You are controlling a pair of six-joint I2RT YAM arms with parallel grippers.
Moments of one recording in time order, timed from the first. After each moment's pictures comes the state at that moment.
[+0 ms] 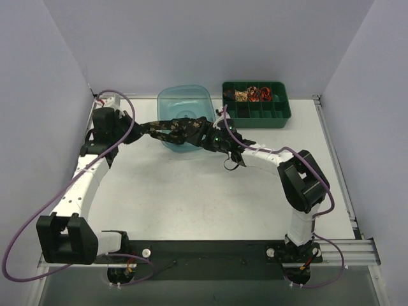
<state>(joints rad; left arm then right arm) -0.06 1.27 1.04 -0.27 0.20 -0.59 0.63 1.87 1.14 0.31 -0.17 0.81</state>
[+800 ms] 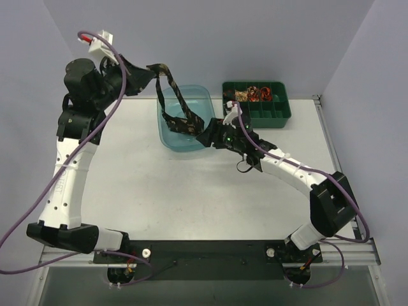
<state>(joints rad) -0.17 1.36 1.77 -0.43 0.33 -0.54 0.61 1.57 1.06 0.16 -0.16 0.58</state>
